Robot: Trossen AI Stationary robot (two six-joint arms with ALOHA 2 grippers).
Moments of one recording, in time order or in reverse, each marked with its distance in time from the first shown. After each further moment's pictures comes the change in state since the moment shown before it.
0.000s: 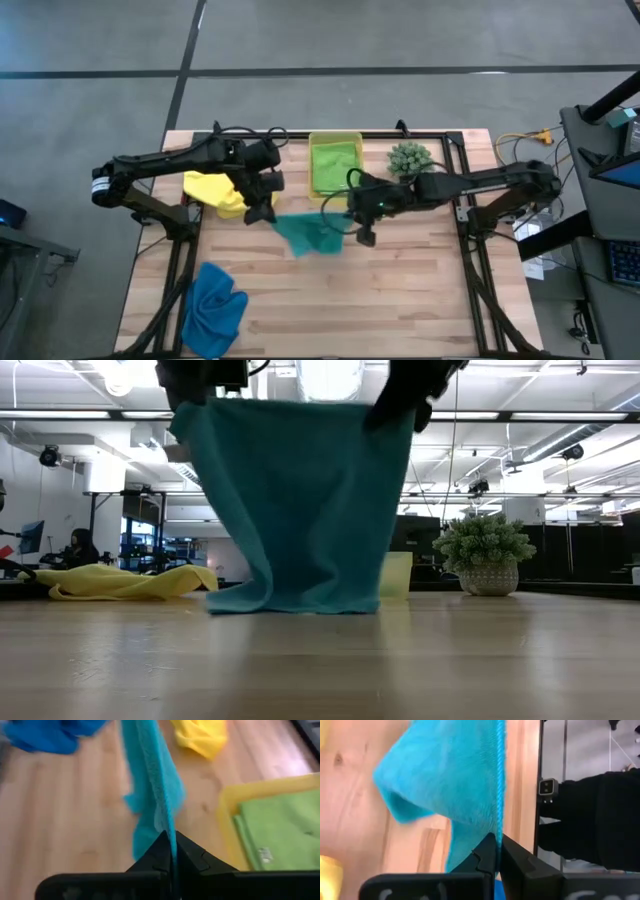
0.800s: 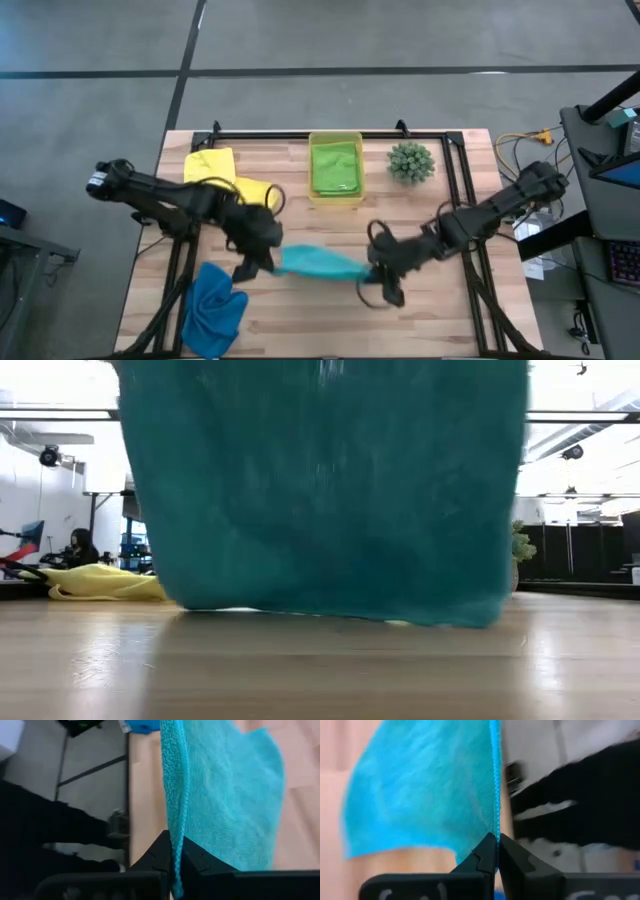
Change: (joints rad) left arm -0.523 -0.030 -0.002 0.248 -0.259 -0.315; right arm 0.410 -0.032 -0.013 0.036 -0.051 0.529
